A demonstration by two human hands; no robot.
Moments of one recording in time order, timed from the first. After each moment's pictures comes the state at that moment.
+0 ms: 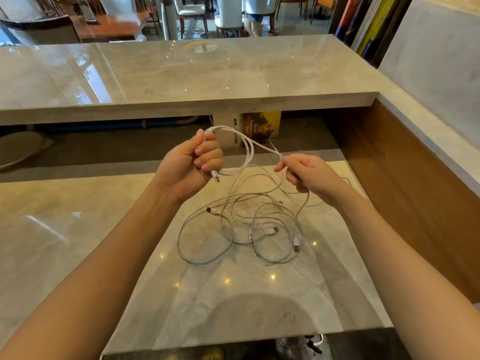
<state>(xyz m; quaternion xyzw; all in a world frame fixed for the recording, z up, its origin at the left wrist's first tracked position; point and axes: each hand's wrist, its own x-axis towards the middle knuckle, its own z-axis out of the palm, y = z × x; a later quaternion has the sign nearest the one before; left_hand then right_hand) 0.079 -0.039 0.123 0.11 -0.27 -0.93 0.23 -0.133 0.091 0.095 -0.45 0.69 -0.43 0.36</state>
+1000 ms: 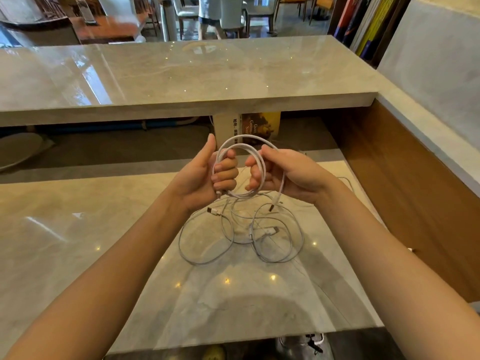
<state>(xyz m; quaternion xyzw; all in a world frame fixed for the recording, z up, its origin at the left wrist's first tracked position) 0.070 -0.025 0.109 0.10 -0.34 -0.93 0.12 -0.091 0.078 0.126 -0.37 0.46 -0.50 0.63</state>
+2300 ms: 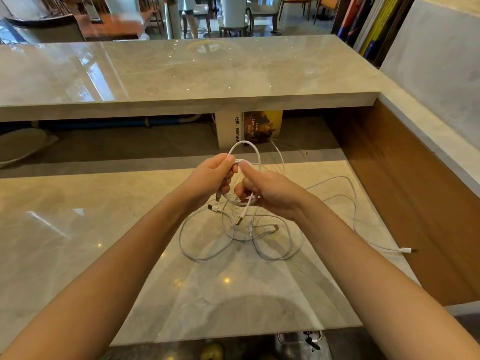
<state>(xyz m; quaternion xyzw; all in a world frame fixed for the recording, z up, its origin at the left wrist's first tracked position) 0.066 -0.011 0.111 0.35 -0.70 -0.60 0.16 -0.057 0.073 0.100 -0.36 0.59 -0.44 0.57</state>
